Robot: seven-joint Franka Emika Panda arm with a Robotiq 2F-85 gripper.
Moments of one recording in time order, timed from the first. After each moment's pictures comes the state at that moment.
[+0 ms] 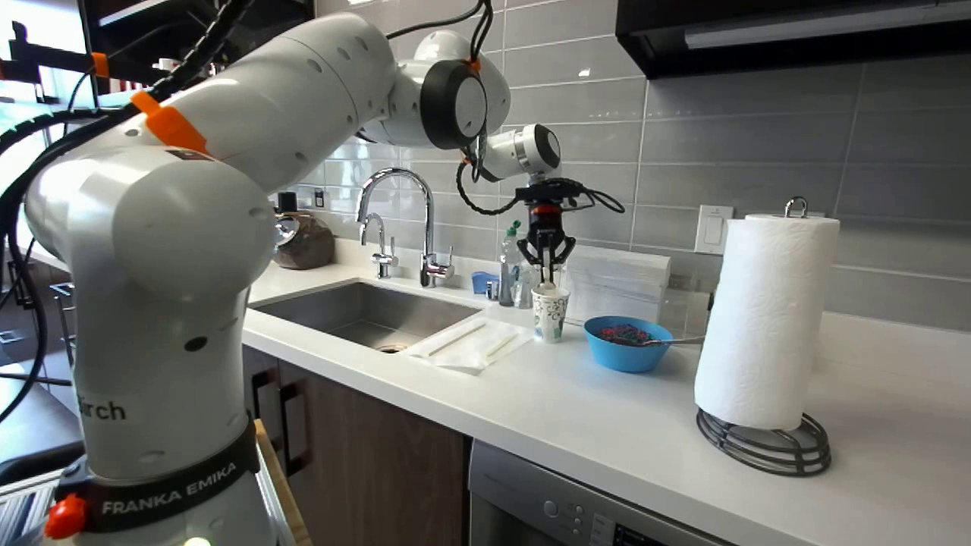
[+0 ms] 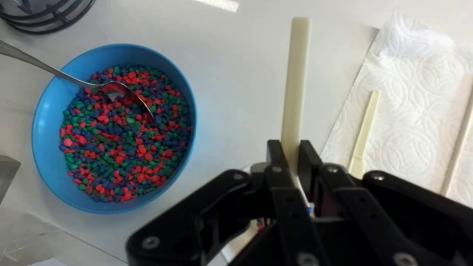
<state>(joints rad) 0.31 0.88 0.10 -0.95 -0.38 1.37 -0.32</state>
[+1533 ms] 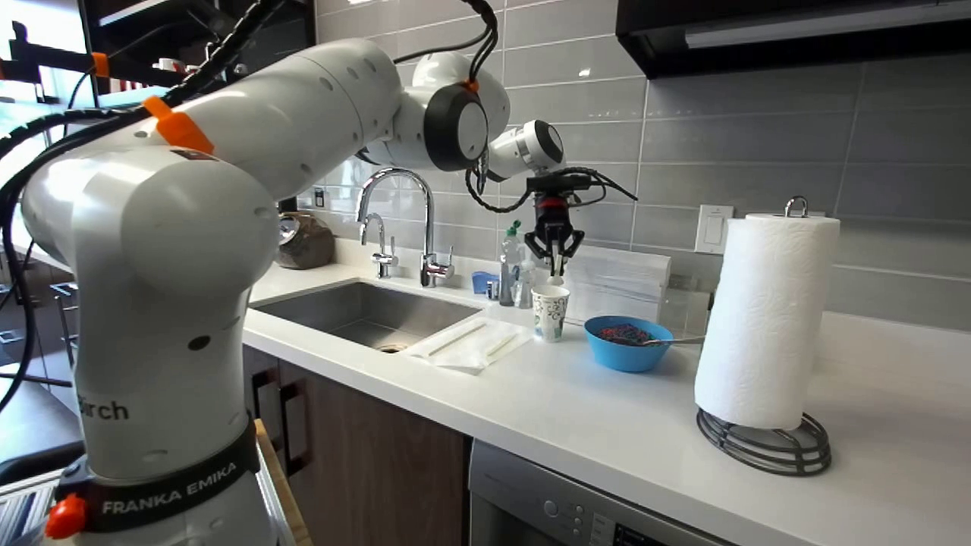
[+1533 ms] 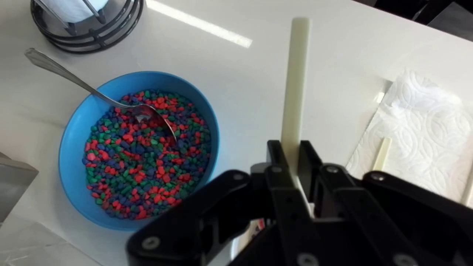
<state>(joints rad) 0.34 0.98 0.05 -0.76 -0.44 1.20 -0.48</state>
